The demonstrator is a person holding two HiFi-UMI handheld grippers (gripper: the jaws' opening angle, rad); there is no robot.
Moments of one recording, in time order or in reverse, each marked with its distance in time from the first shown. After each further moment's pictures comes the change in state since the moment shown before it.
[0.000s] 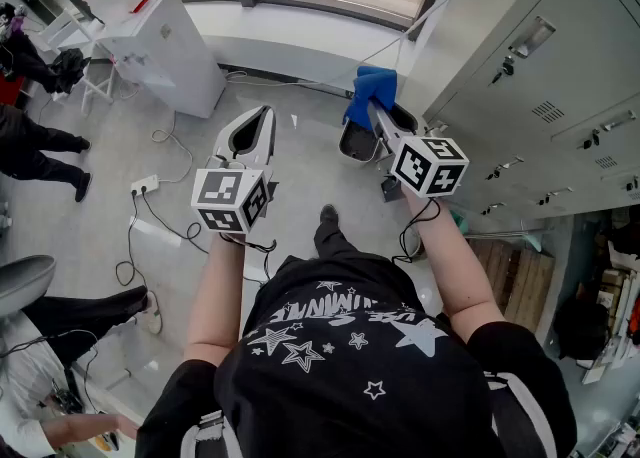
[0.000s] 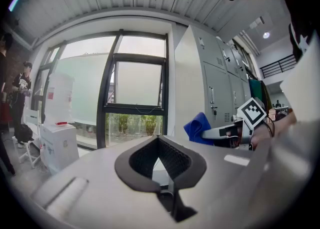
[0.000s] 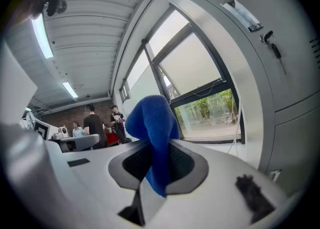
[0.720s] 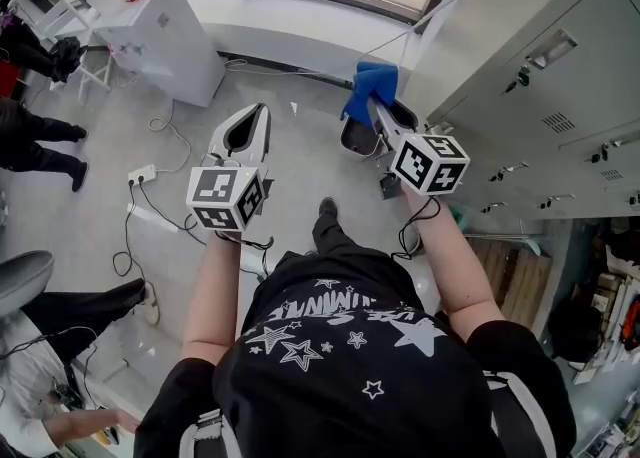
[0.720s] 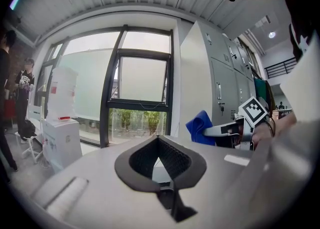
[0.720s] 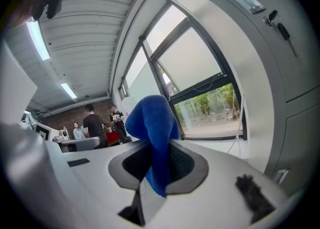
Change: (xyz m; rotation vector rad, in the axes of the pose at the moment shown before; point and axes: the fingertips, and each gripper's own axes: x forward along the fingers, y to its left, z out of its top) left arm 0.014 0.026 -0.015 -0.040 0.031 0.026; right arm 0.028 -0.008 -0.008 0.028 0.024 0.003
